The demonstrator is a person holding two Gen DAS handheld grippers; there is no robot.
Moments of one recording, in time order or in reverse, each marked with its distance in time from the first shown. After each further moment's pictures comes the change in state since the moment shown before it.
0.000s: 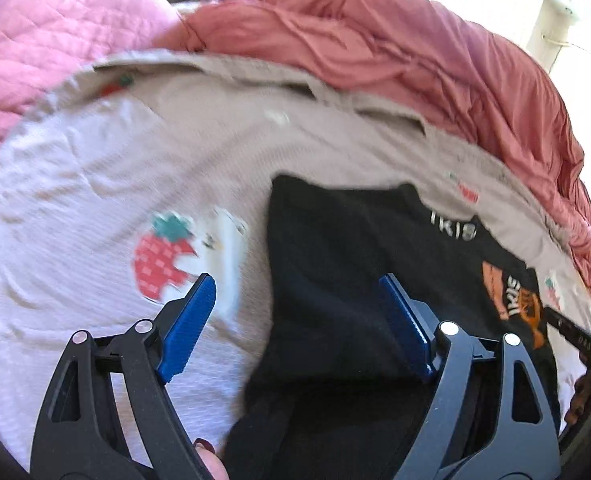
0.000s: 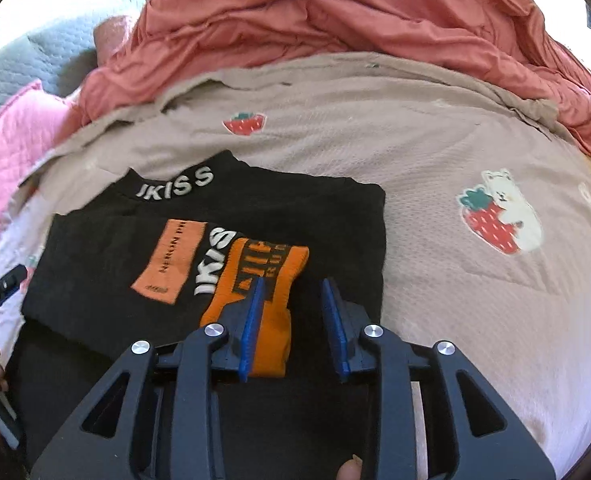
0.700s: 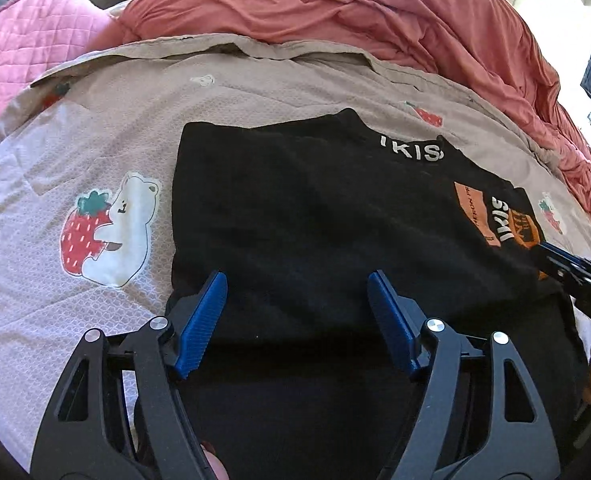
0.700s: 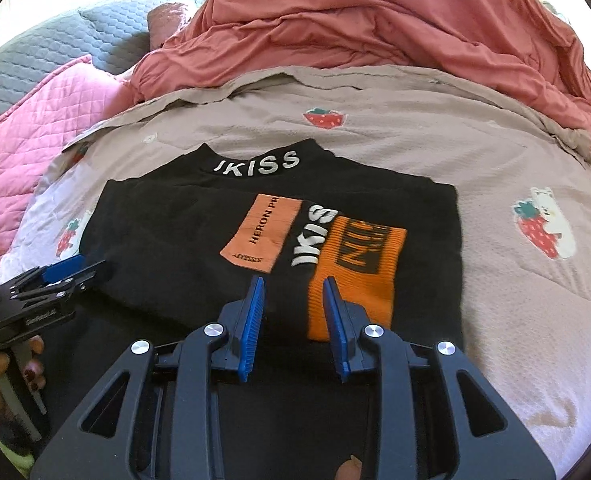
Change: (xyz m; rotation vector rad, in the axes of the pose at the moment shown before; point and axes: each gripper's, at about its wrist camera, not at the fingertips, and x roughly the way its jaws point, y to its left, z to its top) left arm 0.032 -0.052 -0.034 0.197 0.125 -0.048; right arm 0.009 0.053 -0.014 -0.121 0.016 0.067
